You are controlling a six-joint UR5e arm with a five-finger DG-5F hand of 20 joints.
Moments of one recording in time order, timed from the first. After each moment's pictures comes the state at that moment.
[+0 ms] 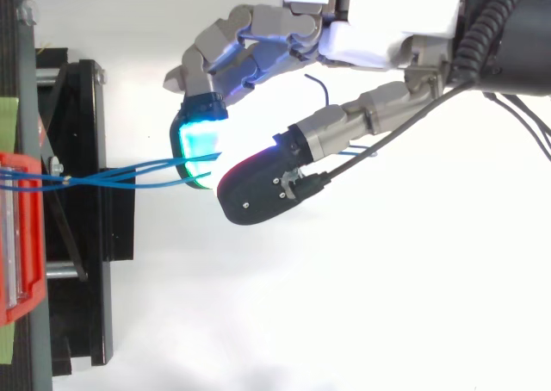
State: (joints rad) arm 0.02 -2.22 -1.20 -2.91 -1.47 -0.13
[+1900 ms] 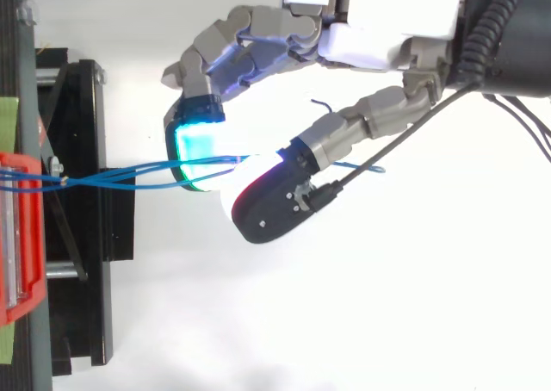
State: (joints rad) arm 0.02 -2.22 -1.20 -2.91 -1.47 -0.13
